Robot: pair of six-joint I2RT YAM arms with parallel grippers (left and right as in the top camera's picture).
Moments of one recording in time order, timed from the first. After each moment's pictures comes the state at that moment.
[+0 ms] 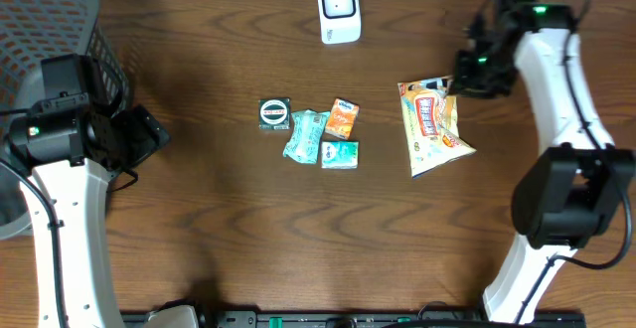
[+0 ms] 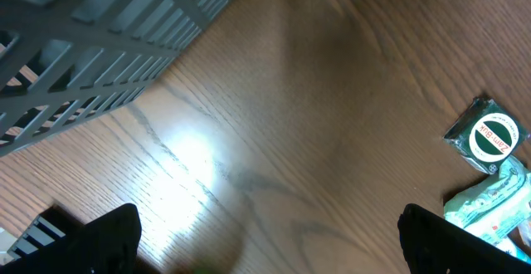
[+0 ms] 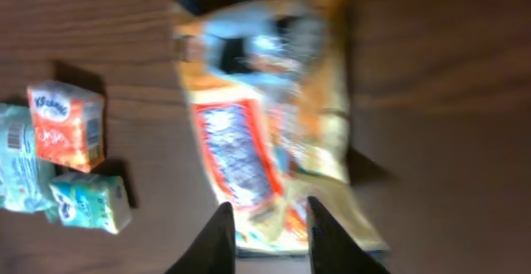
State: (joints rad) left arm 0.23 1.34 1.41 -1.32 -0.09 -0.49; right arm 0.02 2.06 1.86 -1.24 -0.19 0.10
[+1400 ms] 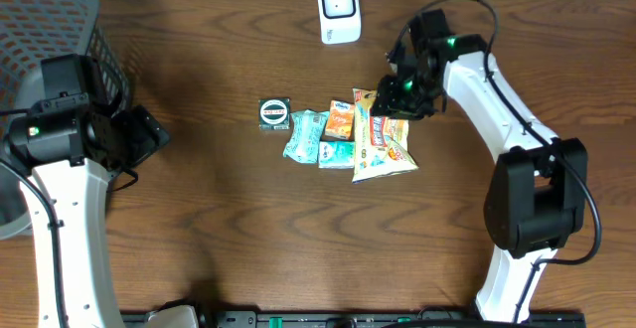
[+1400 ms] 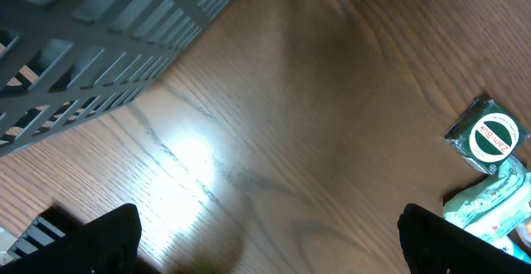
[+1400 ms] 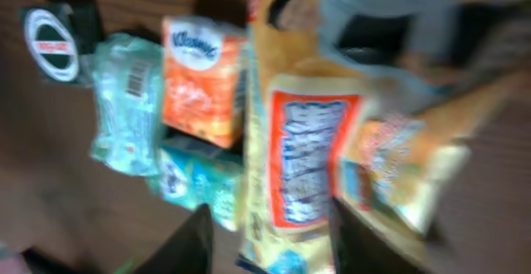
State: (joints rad) left arm 0.23 1.34 1.41 -1.32 -0.09 -0.49; right arm 0.24 2.04 1.69 -1.06 -0.37 0.25
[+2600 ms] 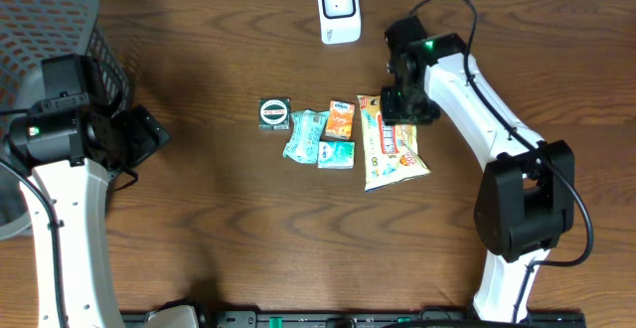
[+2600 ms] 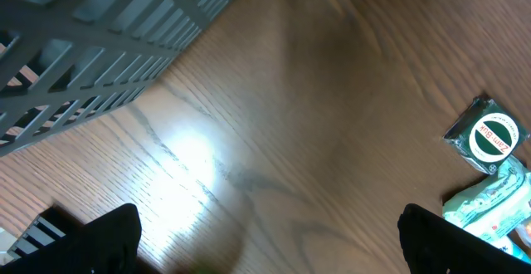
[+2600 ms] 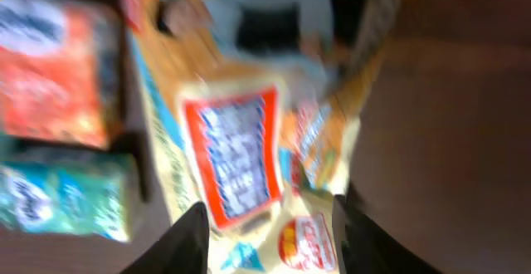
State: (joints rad) left arm 0.23 1.34 1.41 -1.32 -0.09 -0.49; right arm 0.33 2.04 1.70 -1.12 -0.01 0.30
